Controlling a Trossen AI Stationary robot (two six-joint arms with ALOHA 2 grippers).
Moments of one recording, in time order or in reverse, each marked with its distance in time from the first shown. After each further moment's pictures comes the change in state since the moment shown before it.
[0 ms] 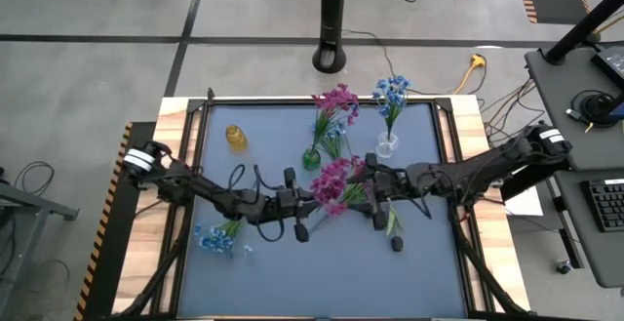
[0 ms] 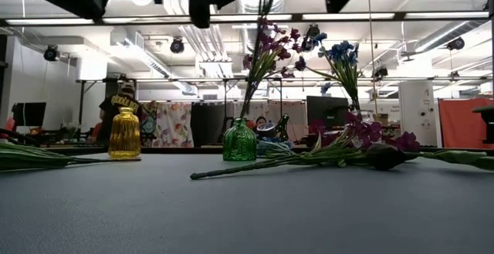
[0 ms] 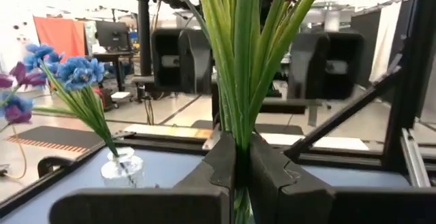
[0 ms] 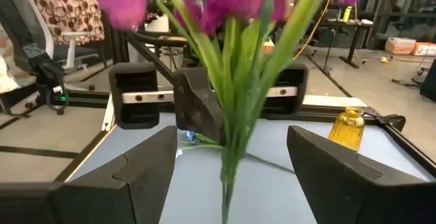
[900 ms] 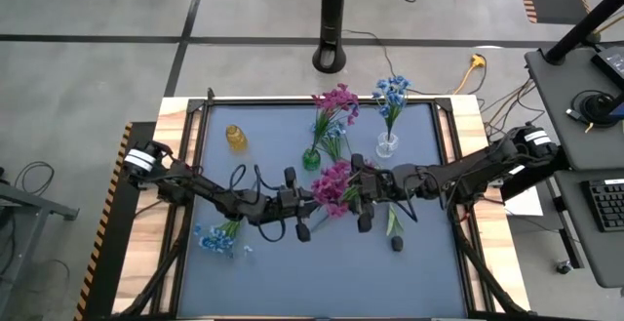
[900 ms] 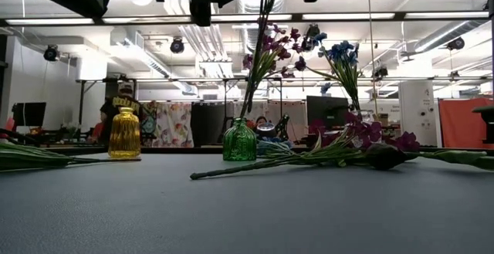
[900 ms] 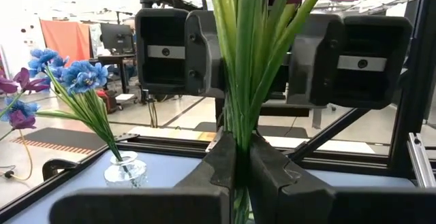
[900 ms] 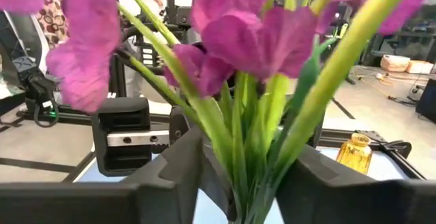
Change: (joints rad) left arm 0.002 0.003 0.011 -0.003 -0.019 0.009; right arm -0.001 0.144 0.121 0.077 -0.001 -0.041
